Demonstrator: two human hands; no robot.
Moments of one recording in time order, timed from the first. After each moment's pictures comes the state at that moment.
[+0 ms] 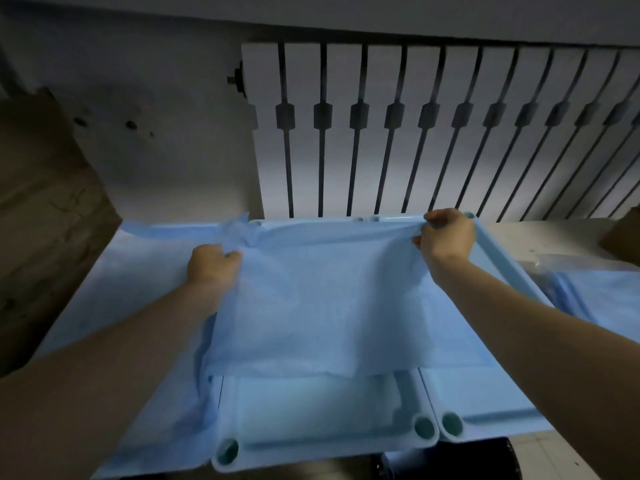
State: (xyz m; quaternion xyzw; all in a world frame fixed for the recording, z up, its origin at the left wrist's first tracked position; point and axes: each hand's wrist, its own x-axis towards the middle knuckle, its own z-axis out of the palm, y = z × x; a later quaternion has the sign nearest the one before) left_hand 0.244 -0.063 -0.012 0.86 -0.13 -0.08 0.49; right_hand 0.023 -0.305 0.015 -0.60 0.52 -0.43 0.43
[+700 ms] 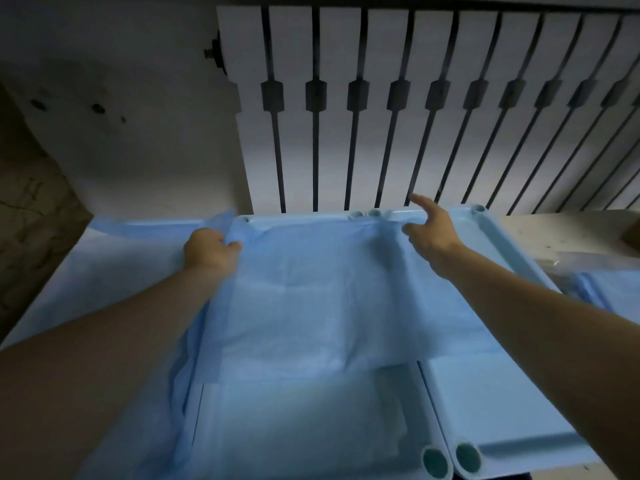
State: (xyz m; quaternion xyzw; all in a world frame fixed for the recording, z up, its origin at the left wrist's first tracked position) left_hand 0.258 -0.103 -0.012 0.90 -0.16 -0.05 0.40; right_hand 0.042 -0.339 -0.008 -0.71 0.44 -0.27 0.48
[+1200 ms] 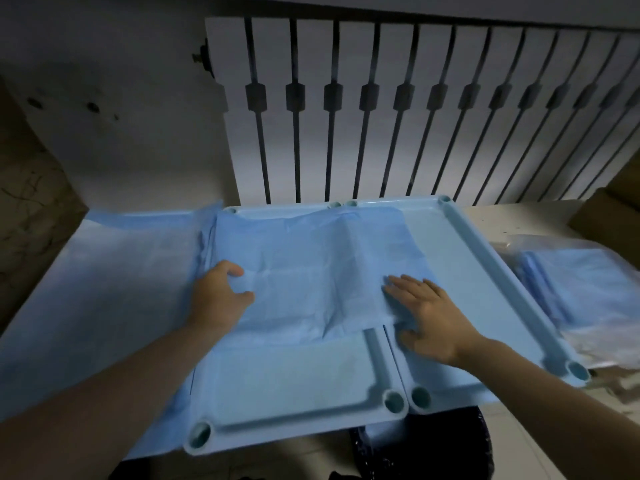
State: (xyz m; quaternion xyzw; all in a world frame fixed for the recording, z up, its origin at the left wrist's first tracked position) left_hand 0.170 -0.051 -0.040 0.89 -0.26 -0.08 0.38; right_hand -0.098 -0.256 -0.056 -0.96 0.25 -0.01 0.09
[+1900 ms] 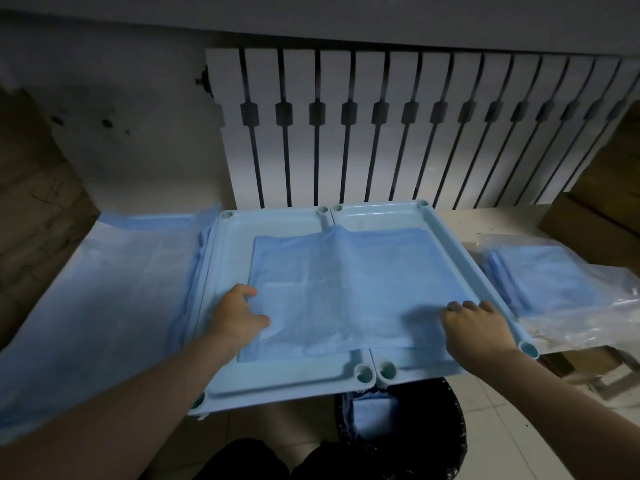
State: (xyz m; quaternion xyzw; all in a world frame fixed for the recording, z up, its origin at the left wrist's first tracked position) left_hand 0.108 -0.040 -0.050 0.86 -0.21 -0.23 0.41; right_hand -0.181 -0.246 -0.031 -0.90 0.37 0.11 -0.17
